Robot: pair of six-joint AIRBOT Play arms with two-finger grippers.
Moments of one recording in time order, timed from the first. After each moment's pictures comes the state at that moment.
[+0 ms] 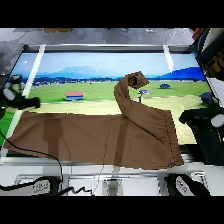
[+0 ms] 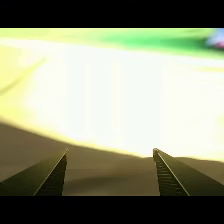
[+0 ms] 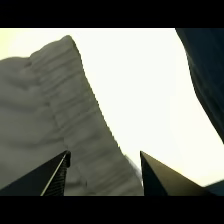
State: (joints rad) left arm 0.25 -1.40 1.19 1.49 -0.86 -1.34; right arm -0.37 -1.01 0.76 -1.37 0.91 1.63
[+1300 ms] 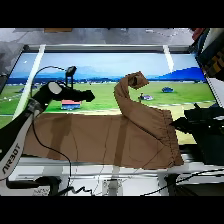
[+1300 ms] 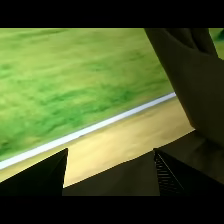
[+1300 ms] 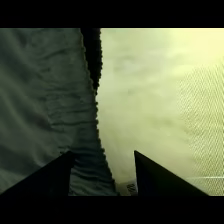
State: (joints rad) left arm -0.23 -1.52 1.26 0.96 -0.80 -1.28; right arm -0.70 -1.56 0.85 -0.86 1.21 0.84
